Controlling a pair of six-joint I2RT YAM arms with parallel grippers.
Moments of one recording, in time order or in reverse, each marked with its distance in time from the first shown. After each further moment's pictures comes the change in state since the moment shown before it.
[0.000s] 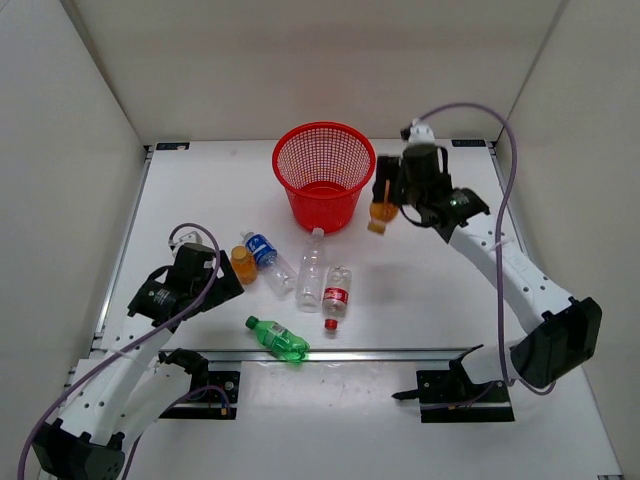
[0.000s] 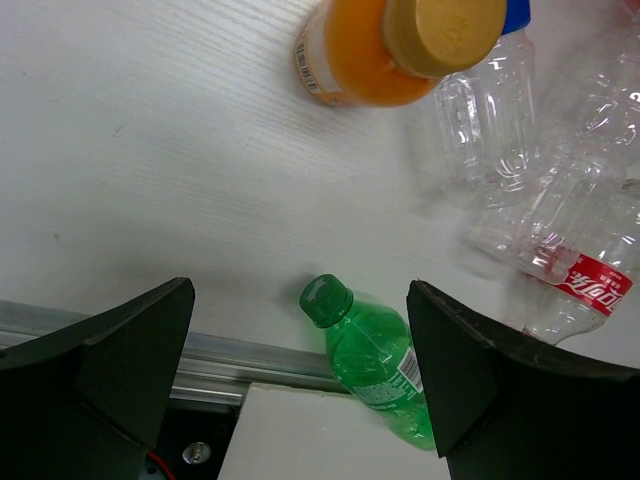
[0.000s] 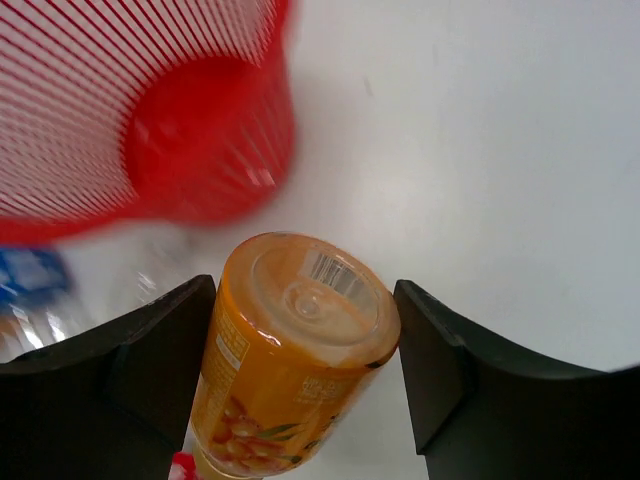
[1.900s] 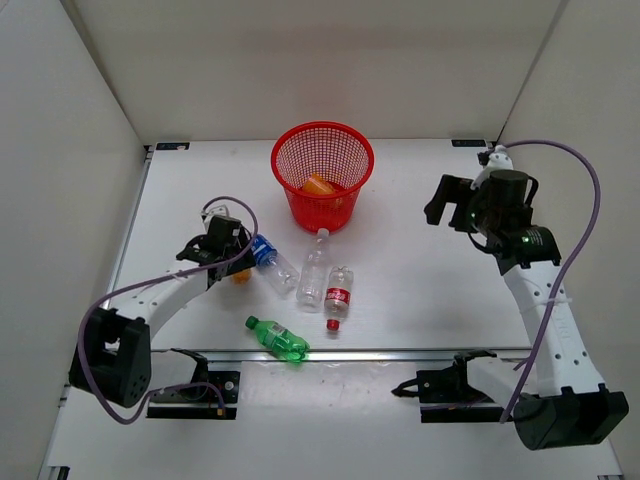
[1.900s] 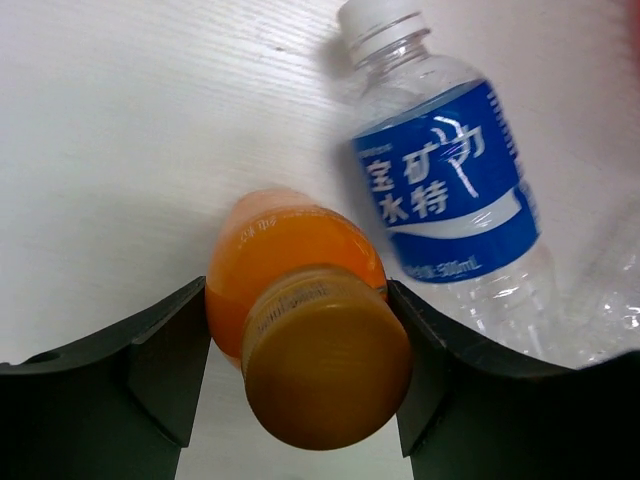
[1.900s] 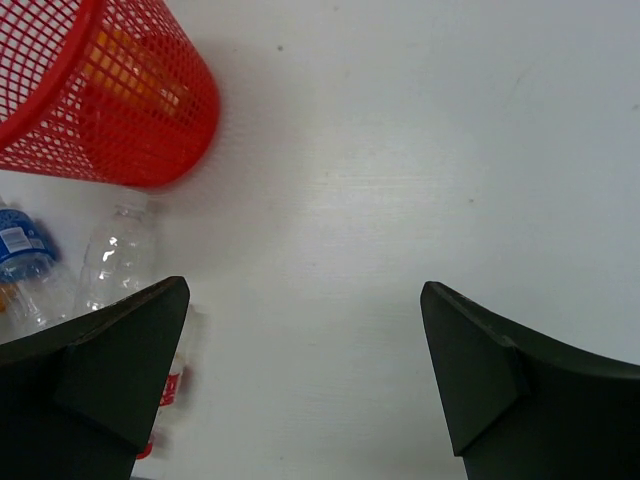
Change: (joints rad) left arm 0.047 0.528 -0.031 0.610 -0.061 0.180; right arm -0.380 -0.303 -0.062 -0.158 -0.313 -0.087
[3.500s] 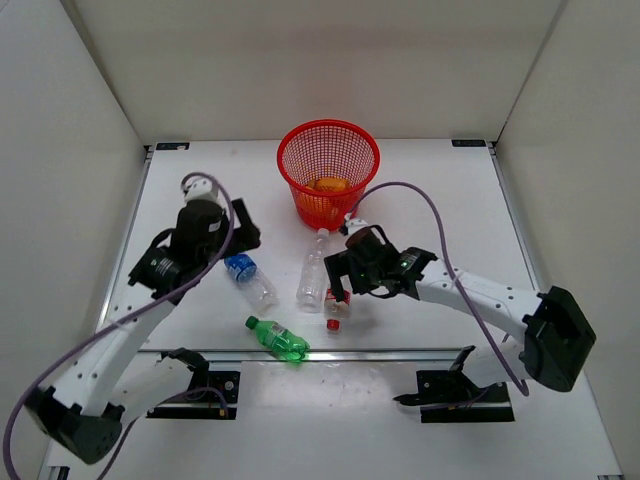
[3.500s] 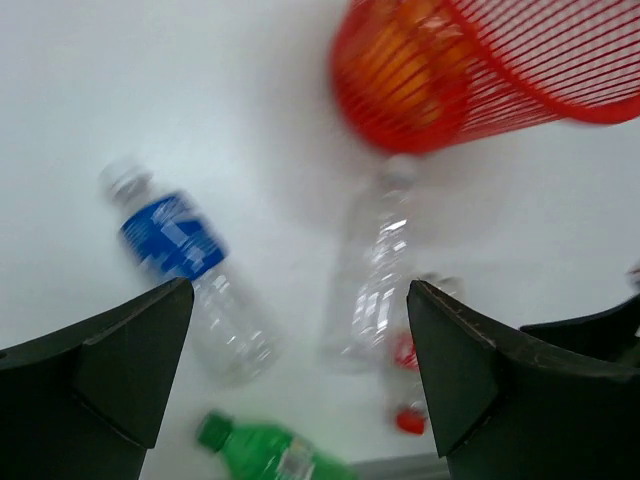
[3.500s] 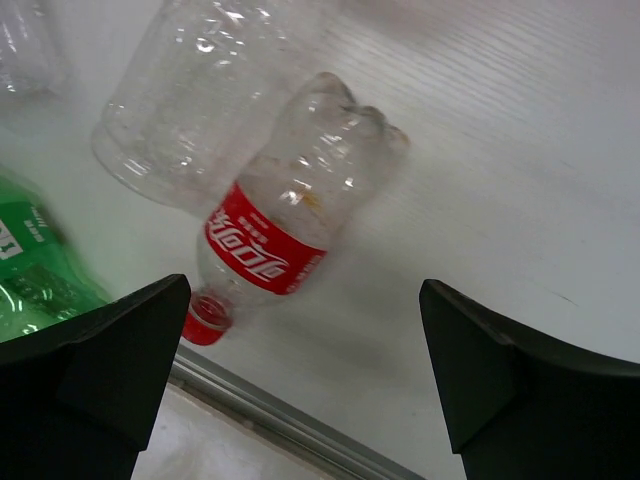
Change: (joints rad) left arm -0.193 -0.264 0.407 -0.308 -0.019 -0.003; right arm 0.741 0.267 -0.250 0.148 0.182 0.162
